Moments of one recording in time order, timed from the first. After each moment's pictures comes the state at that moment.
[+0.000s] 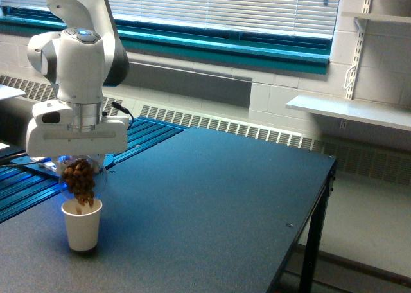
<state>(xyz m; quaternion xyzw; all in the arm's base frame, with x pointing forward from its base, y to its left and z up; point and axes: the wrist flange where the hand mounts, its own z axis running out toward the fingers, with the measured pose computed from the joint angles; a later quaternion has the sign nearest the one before) 0.257 -0.261 0.240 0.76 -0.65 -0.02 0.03</state>
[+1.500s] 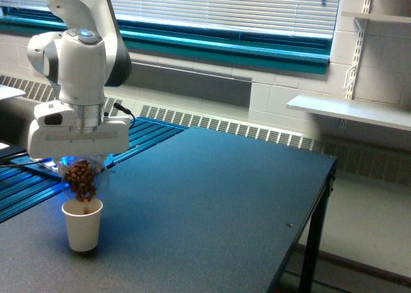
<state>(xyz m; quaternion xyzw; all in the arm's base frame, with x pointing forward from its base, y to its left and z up) 0.258 -0.260 0.238 0.76 -0.65 -0.03 0.03</state>
